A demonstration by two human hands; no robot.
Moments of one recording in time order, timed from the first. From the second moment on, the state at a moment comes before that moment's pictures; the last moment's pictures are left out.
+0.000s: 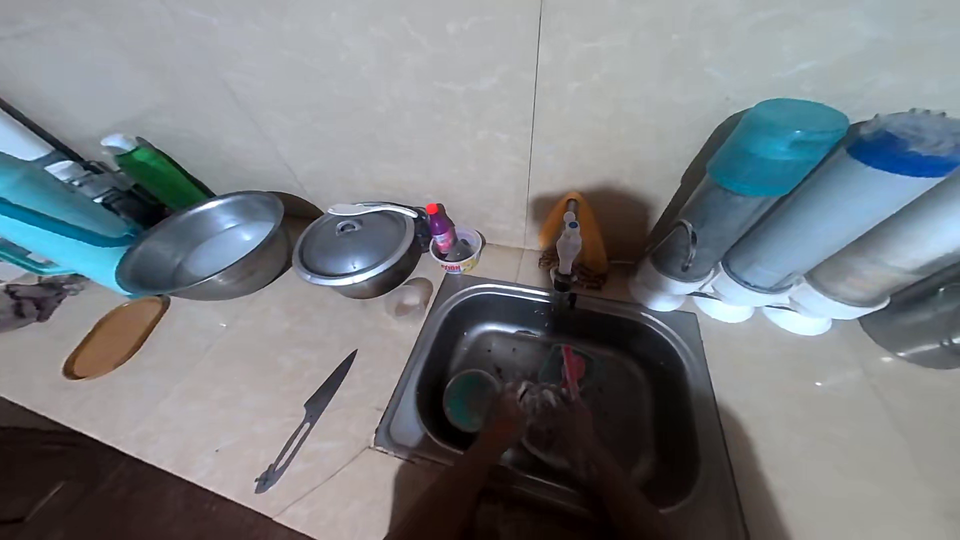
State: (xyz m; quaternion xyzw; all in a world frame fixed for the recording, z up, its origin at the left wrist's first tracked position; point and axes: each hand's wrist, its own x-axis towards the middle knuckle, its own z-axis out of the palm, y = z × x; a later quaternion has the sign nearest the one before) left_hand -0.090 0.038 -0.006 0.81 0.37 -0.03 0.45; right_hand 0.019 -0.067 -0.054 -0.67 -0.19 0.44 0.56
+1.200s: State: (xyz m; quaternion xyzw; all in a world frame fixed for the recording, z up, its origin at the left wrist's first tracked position) left_hand -0.079 -0.010 -0.041 0.88 0.22 0.13 0.41; right_hand 0.030 -0.069 -0.070 -0.54 -0.04 0.42 0.73
